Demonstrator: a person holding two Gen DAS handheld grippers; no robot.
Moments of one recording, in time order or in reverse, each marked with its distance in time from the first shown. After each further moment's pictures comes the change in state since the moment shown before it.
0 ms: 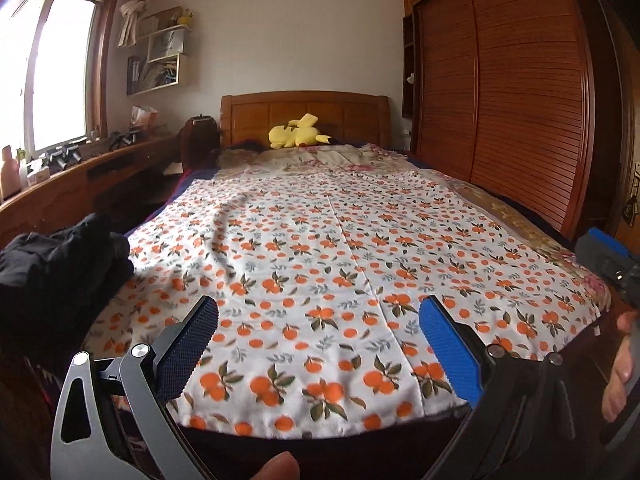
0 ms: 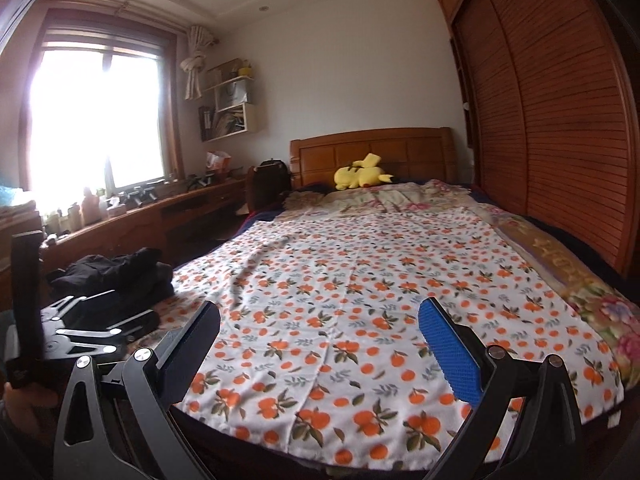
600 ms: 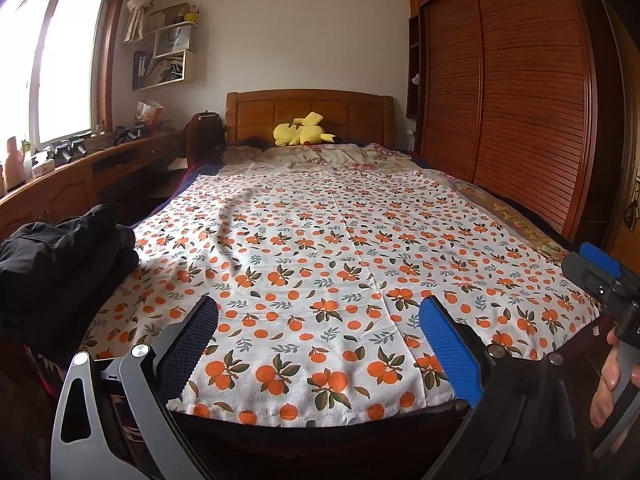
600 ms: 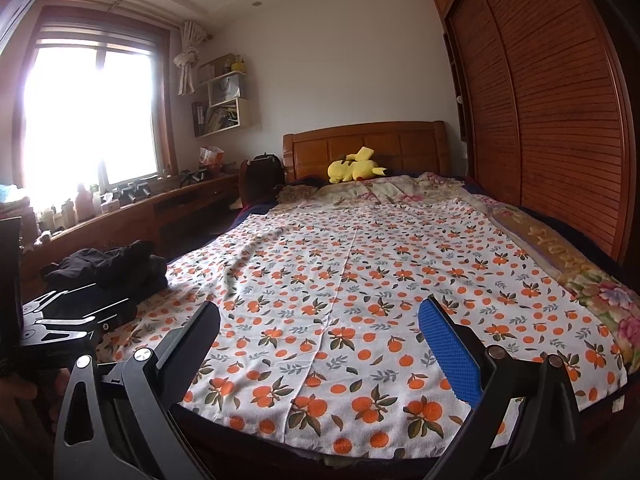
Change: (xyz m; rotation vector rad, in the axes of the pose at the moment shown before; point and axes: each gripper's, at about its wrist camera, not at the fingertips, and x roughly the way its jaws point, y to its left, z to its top) left arm -0.009 0.010 -0.006 -0.014 0.000 0.009; right arm 0.004 0.003 -0.015 0.009 0.016 -0.012
